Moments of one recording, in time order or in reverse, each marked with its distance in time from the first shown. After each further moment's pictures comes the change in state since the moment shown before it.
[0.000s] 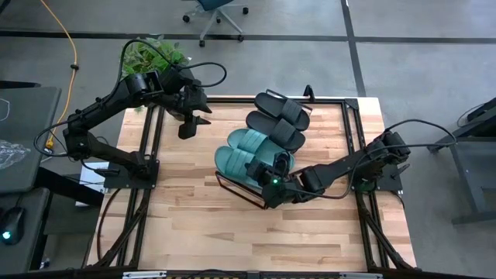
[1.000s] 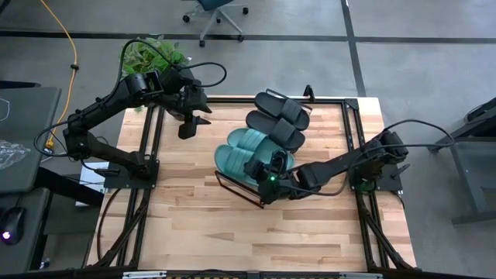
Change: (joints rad) left arm 0.000 0.000 0.000 0.000 0.000 0.000; right arm -0.043 0.015 0.002 -0.053 -0.071 0.041
